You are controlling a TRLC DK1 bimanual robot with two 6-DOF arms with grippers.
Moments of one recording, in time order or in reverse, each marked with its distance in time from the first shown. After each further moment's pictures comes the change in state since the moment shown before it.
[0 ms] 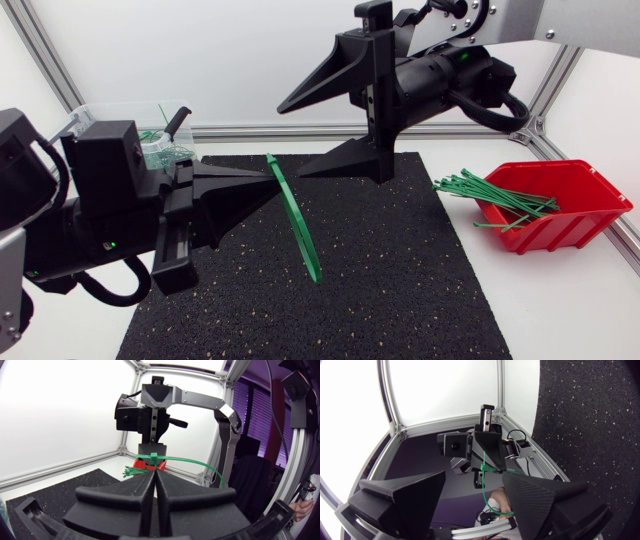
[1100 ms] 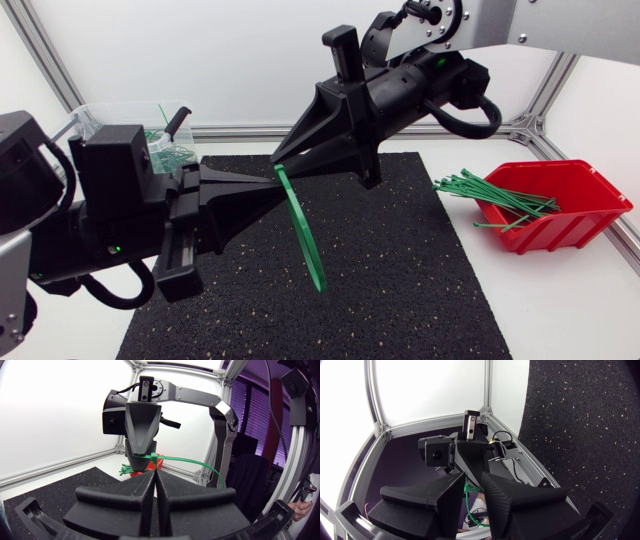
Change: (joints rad) left arm -0.021 0.009 0.000 -0.003 0.003 0.003; right arm 0.047 0.042 0.029 0.038 0.115 0.016
